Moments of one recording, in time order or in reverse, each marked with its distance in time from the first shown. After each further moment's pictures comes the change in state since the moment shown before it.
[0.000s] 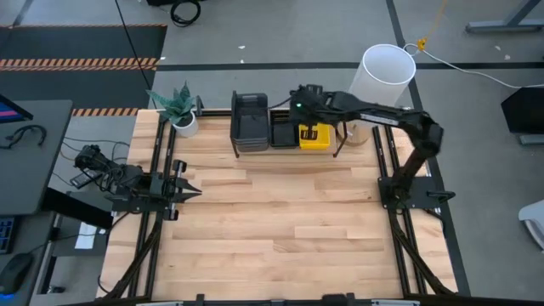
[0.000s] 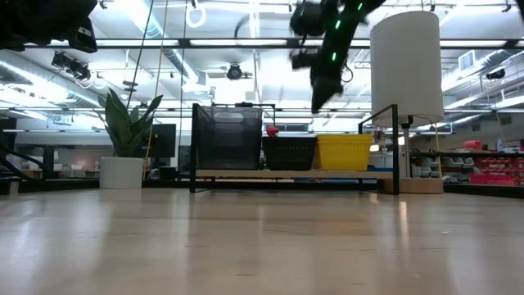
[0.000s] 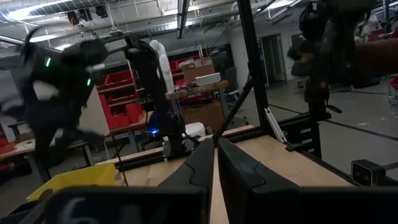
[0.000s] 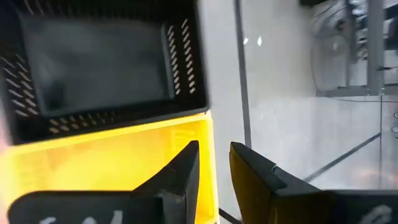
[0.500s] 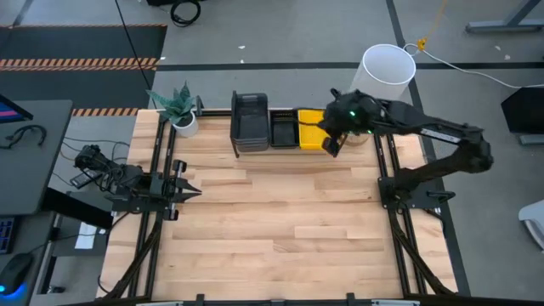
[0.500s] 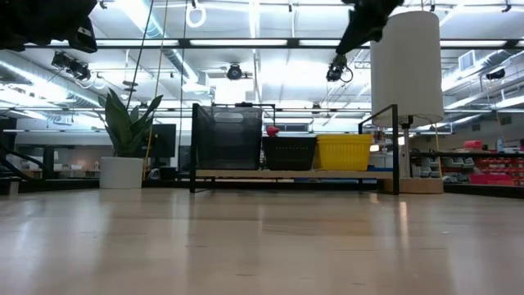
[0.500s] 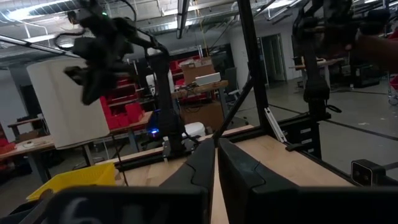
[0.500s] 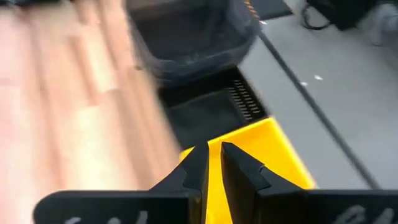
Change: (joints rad) left arm 0.000 0.000 0.000 0.000 0.000 0.000; right arm 0.119 -0.482 -0.170 -0.016 -0.248 0.493
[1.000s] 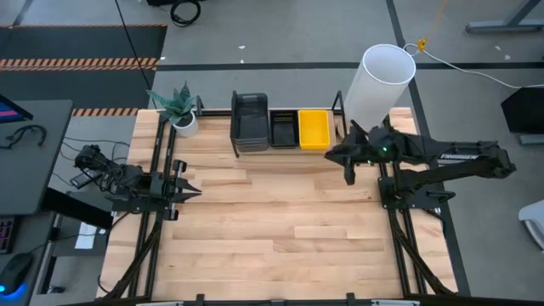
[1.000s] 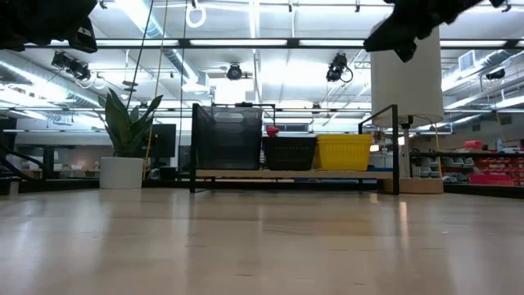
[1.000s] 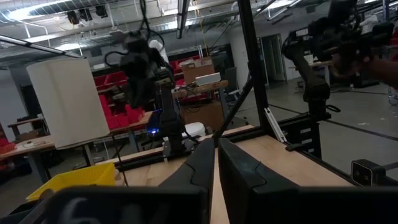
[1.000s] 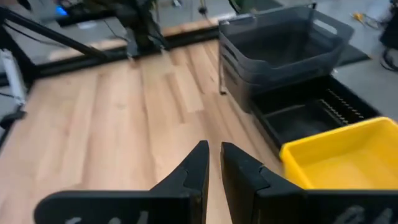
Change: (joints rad) left arm 0.000 0.000 0.000 0.000 0.000 0.000; right arm 0.205 -0.427 -0.565 0.424 -0.108 0.180
